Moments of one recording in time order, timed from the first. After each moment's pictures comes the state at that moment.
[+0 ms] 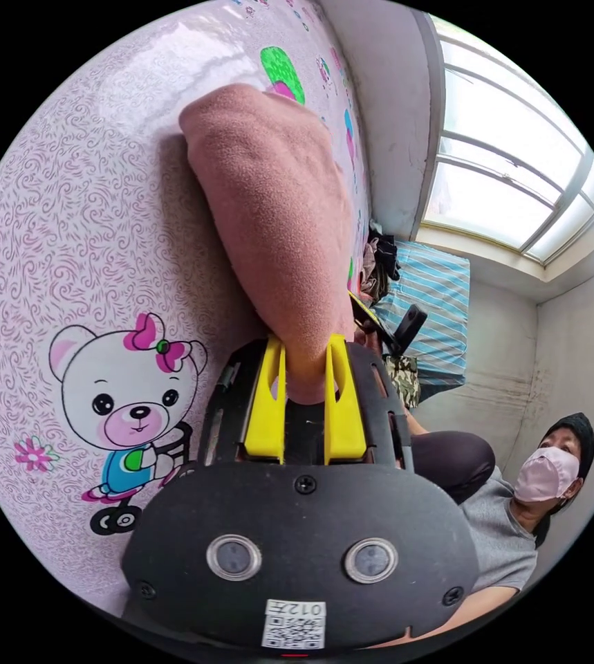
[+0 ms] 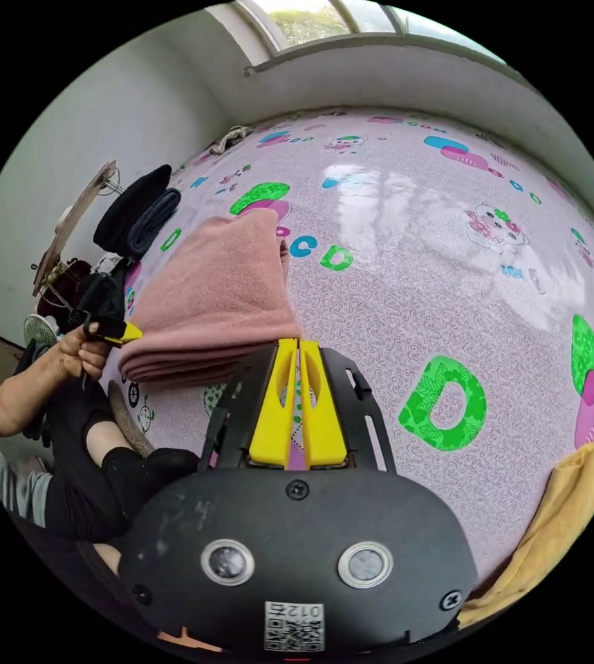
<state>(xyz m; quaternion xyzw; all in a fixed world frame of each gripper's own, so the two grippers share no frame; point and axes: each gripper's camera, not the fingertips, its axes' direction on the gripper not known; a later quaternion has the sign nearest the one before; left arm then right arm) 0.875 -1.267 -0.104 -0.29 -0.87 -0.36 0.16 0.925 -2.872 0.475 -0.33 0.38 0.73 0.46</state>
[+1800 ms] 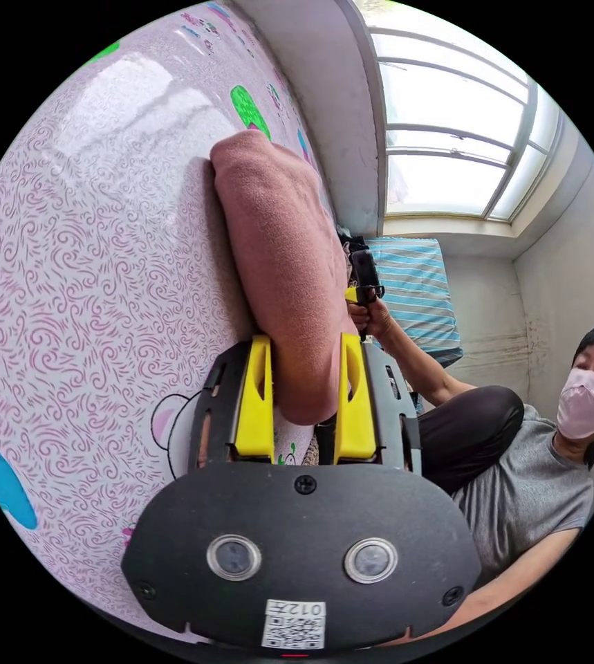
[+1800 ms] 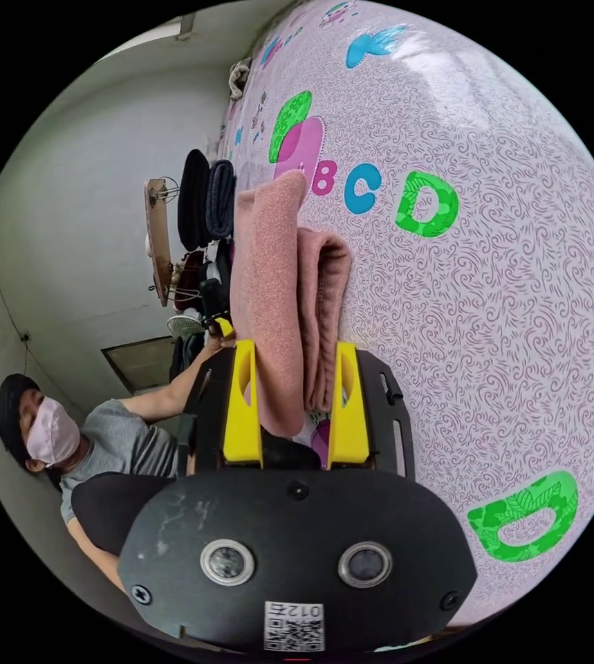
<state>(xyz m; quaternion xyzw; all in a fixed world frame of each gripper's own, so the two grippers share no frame) 0.958 -1.144 -0.116 -0.38 -0.84 -0.31 0.24 0.866 -2.503 0.136 -0.10 0.05 0.91 0.41</state>
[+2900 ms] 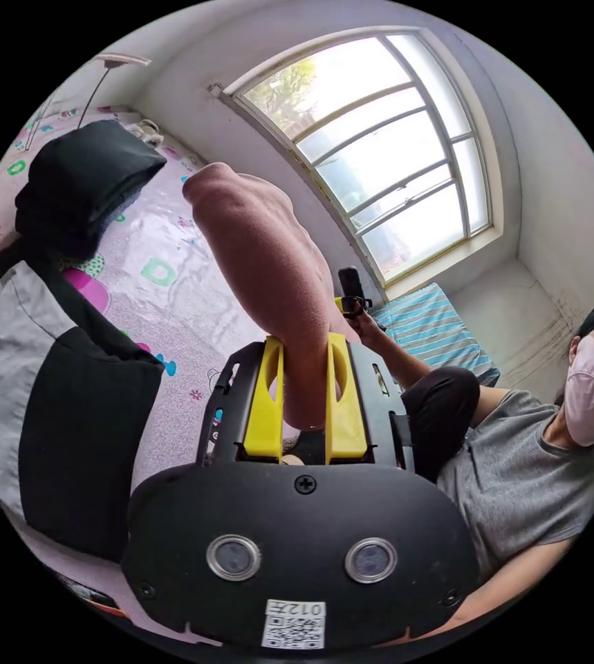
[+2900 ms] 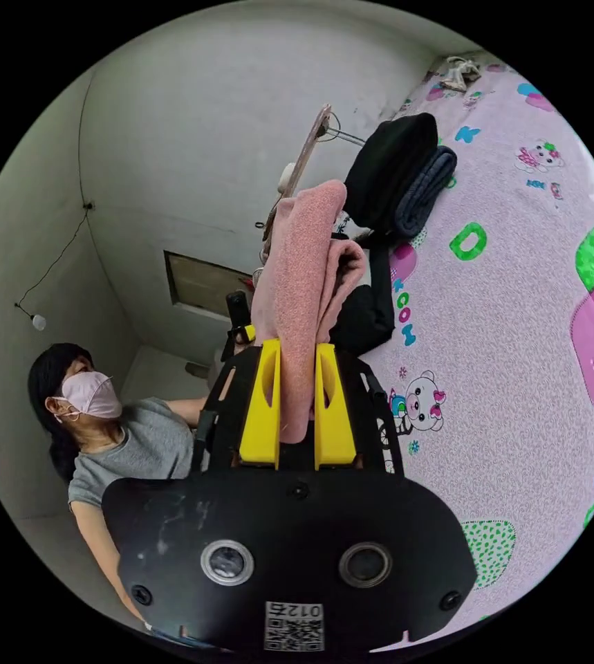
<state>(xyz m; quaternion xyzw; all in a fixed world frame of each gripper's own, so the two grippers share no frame) 1.183 -0.891 0.247 -0.44 -0.87 -0.03 0.23 0.688 -2.242 0.229 -0.05 -0.08 0.78 0.62</state>
